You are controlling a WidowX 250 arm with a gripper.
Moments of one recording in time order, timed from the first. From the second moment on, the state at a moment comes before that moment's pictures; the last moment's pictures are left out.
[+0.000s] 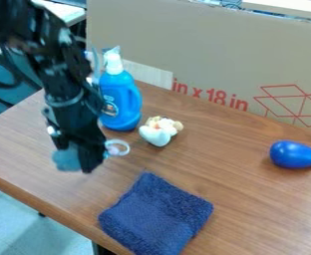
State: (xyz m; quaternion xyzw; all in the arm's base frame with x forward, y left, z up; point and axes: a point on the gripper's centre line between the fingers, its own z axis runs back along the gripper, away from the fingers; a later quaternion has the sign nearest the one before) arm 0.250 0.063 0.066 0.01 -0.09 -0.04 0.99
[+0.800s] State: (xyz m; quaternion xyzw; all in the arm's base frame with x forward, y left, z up) arm 0.254 0.082 0.029 0.01 -0.05 0.01 1.00
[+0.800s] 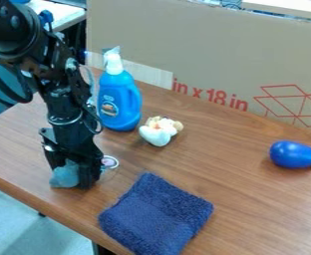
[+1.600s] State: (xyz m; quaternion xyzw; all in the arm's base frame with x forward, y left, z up) arm 0.237 0.058 0.120 -0.08 -0.19 0.00 0.98
